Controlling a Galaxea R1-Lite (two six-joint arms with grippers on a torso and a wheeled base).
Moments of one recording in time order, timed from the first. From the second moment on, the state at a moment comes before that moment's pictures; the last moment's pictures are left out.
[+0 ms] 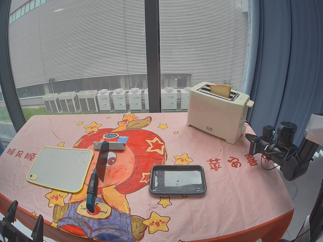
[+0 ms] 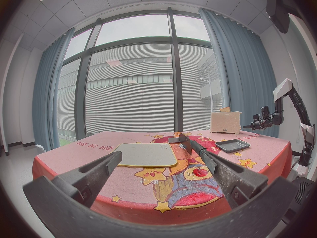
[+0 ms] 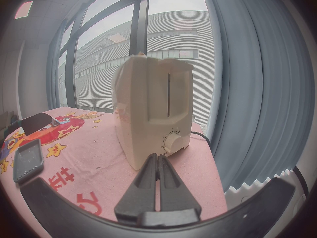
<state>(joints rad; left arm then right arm) -0.01 0.02 -0.02 0.00 -0.02 0.01 0.06 2.14 -0.59 -1.26 0.20 -0.05</state>
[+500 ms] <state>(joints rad) -0.01 0.02 -0.02 0.00 -0.02 0.01 0.06 1.85 -0.38 -1.24 0.21 -0.06</state>
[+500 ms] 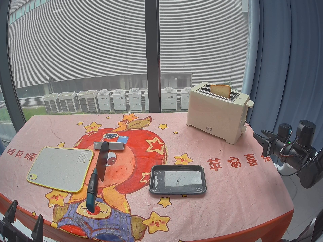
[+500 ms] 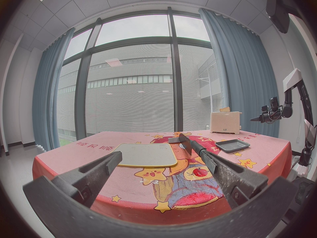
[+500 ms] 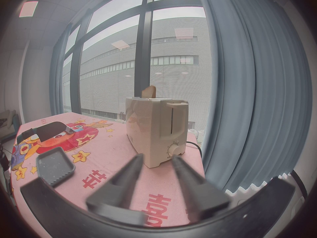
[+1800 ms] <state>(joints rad) -0.01 0.02 -0.02 0.00 -0.02 0.01 0.12 1.46 -0.12 -1.24 0.21 -0.05</state>
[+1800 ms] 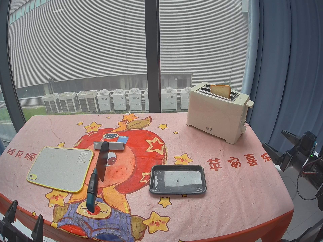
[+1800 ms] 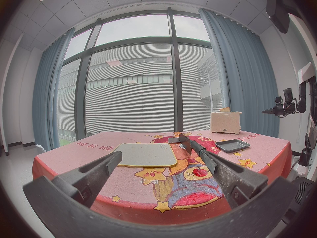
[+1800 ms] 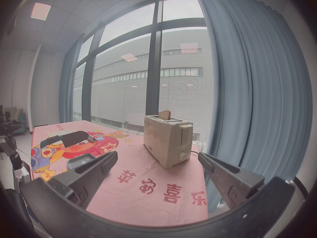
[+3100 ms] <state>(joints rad) -0.01 0.02 -0.02 0.00 -0.02 0.01 0.17 1.43 -0.15 -1.25 0.22 -0.04</state>
